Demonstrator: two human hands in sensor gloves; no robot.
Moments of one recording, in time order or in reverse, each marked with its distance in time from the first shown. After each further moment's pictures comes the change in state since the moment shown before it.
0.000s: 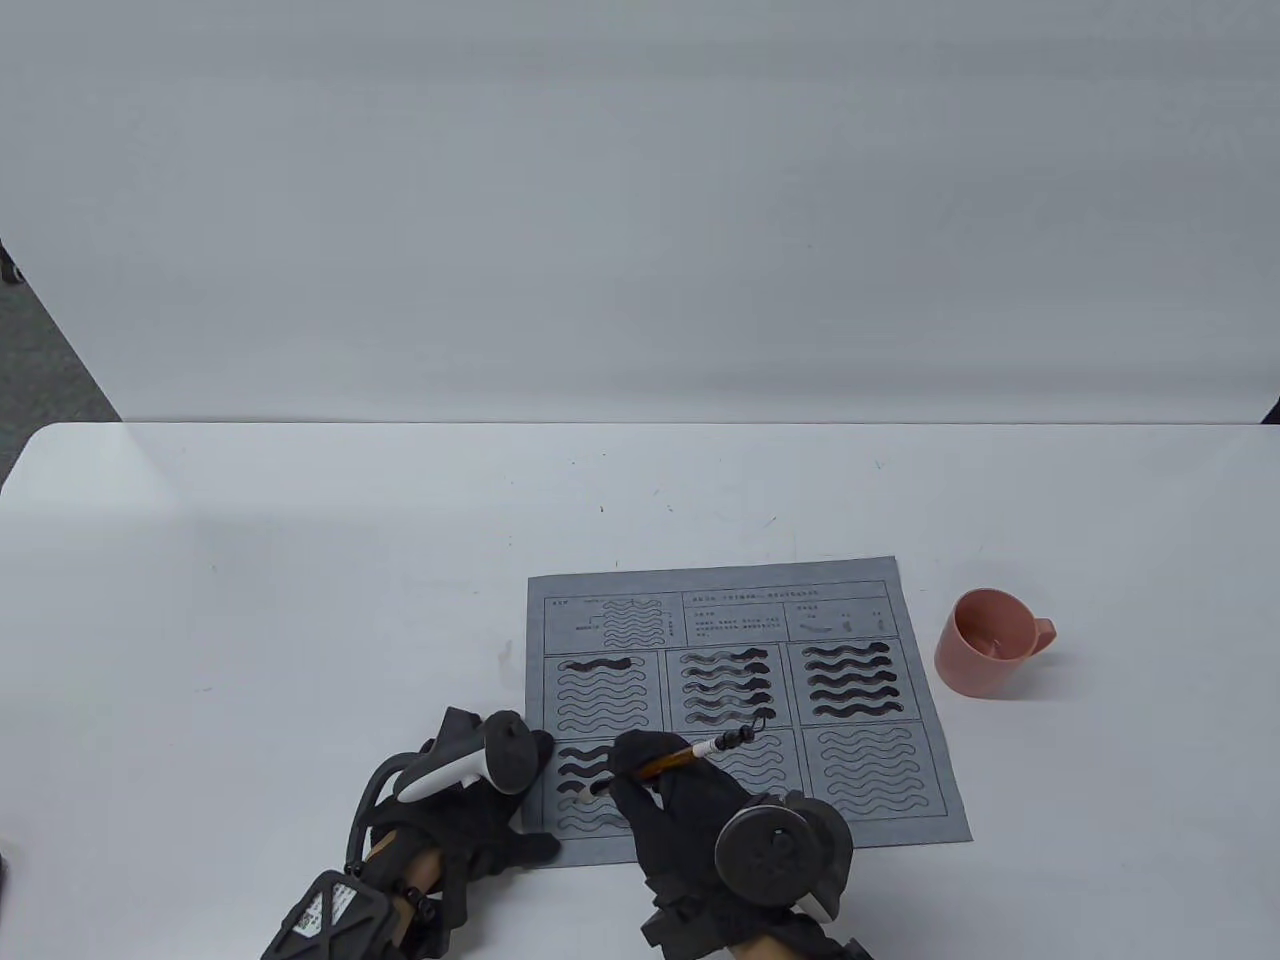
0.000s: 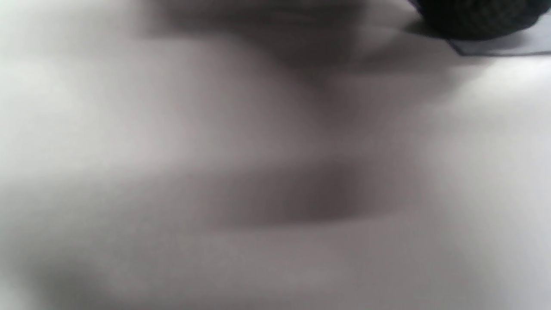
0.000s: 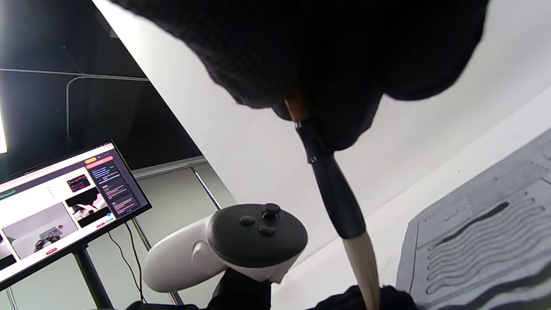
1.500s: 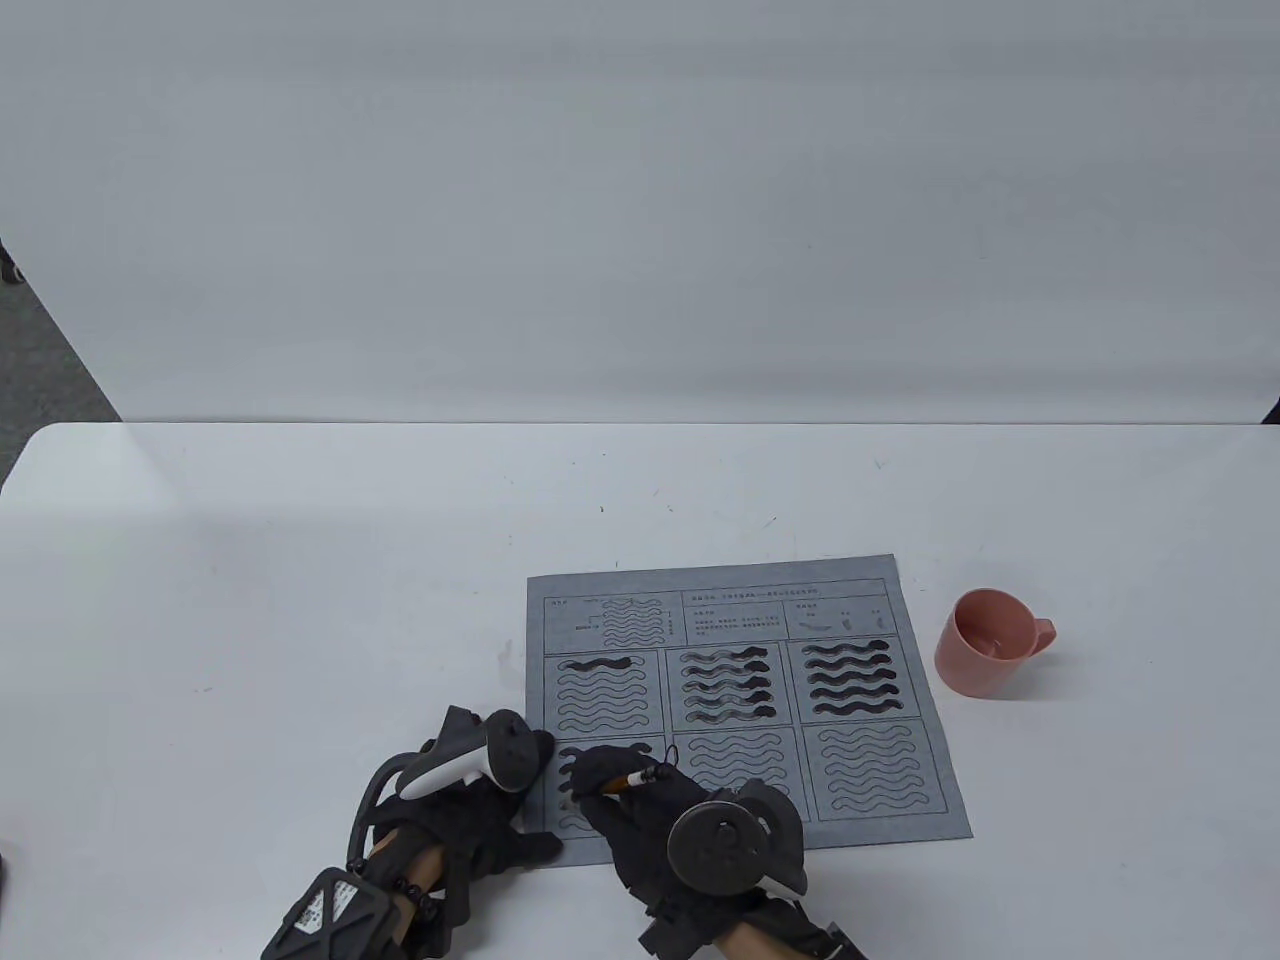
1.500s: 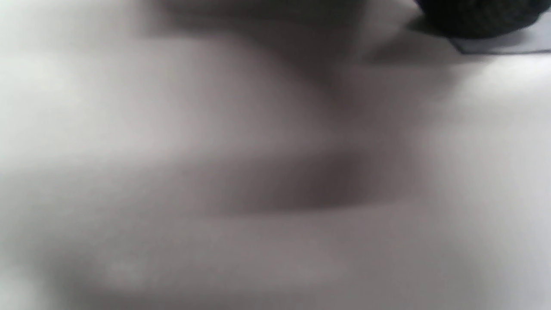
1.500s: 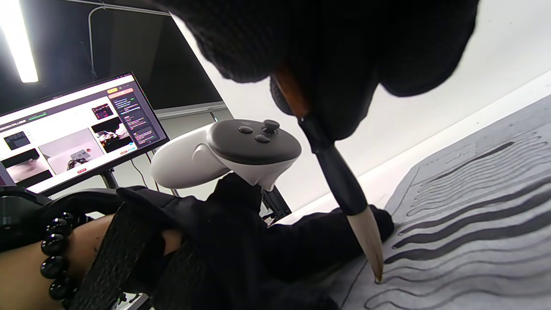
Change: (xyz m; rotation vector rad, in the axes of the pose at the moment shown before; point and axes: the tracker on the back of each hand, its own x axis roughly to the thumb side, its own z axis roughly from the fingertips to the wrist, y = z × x) left_hand 0.002 0.002 0.002 -0.026 0.013 0.008; right_hand -0.005 0.029 -0.003 0.196 -0.099 0.079
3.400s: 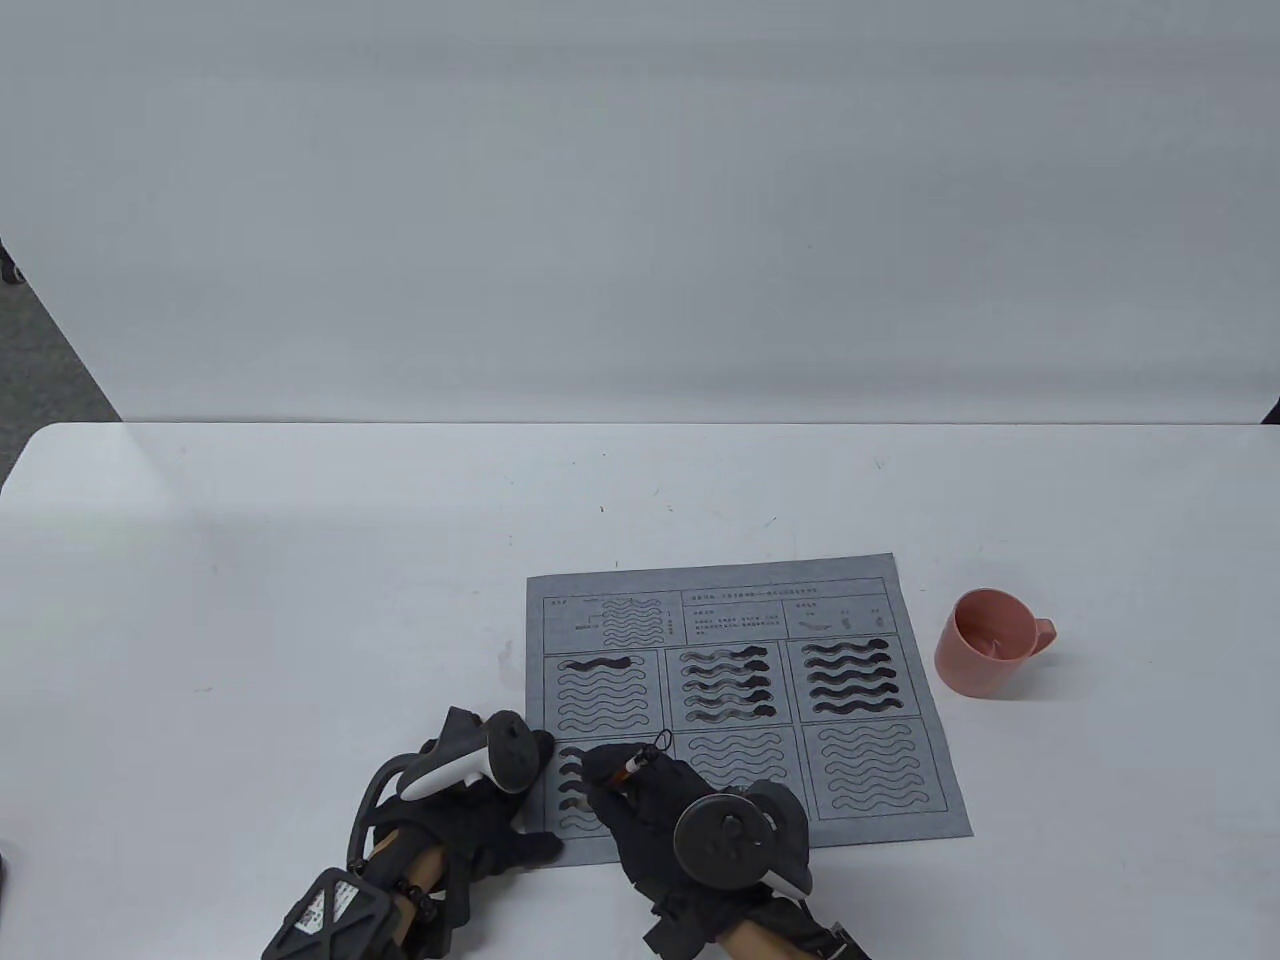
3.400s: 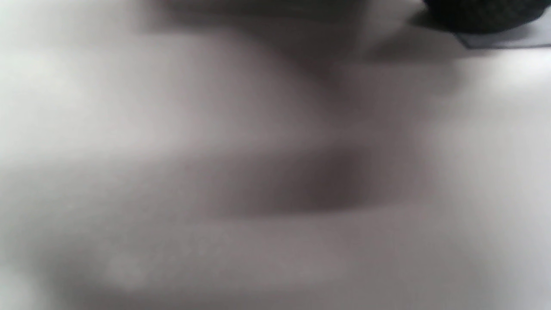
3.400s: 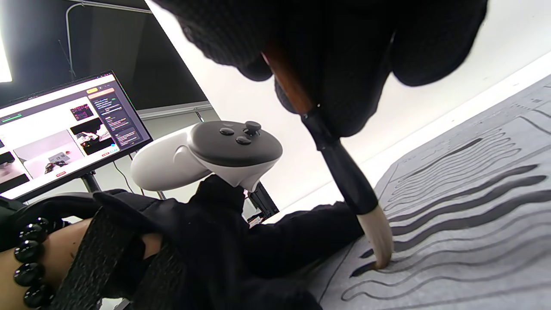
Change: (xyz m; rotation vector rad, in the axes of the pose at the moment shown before) left_hand 0.000 0.000 0.000 -0.001 0.001 -0.001; right_hand -0.007 -0.002 0.001 0.001 0.052 0.002
